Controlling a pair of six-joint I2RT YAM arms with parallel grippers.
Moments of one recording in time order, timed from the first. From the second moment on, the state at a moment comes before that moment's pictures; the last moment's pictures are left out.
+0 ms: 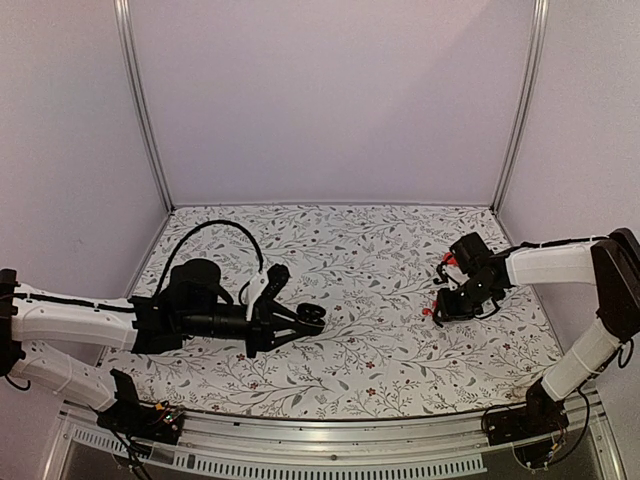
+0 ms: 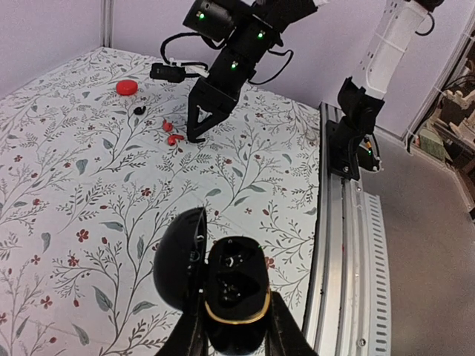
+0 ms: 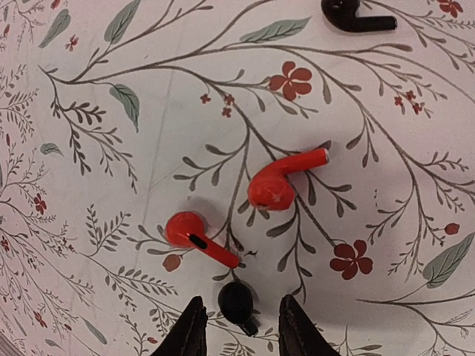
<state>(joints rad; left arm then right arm) -0.99 1.20 0.53 0.34 0.35 -0.13 0.43 1.55 0.79 -0.44 -0.12 0.30</state>
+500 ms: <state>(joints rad) -0.99 1.18 0.52 0.34 0.35 -0.13 0.54 1.64 0.86 -0.46 -0.14 0.27</state>
